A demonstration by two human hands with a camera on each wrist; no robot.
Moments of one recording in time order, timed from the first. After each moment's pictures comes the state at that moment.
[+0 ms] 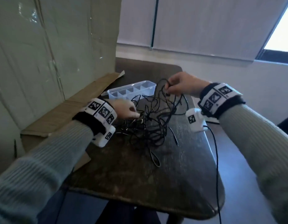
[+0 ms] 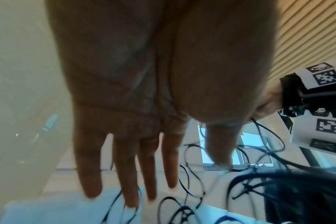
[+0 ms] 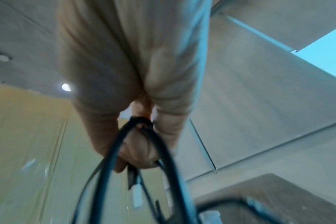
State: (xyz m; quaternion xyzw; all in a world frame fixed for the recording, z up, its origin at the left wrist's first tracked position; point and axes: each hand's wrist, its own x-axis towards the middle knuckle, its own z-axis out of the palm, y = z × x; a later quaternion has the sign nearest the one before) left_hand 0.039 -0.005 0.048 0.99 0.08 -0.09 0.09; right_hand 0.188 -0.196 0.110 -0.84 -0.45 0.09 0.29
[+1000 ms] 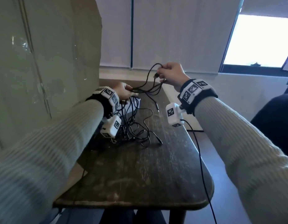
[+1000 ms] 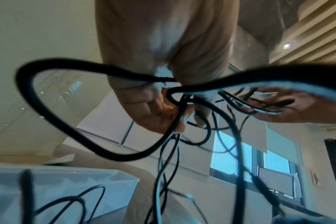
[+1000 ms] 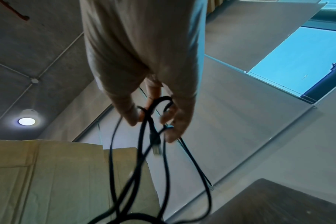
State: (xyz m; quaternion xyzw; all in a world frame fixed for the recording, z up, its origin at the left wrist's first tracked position) left_hand 0.091 -0.008 0.096 0.86 0.14 0.17 0.46; right_hand 0.157 -0.192 0.156 -0.76 -0.26 -0.04 0.60
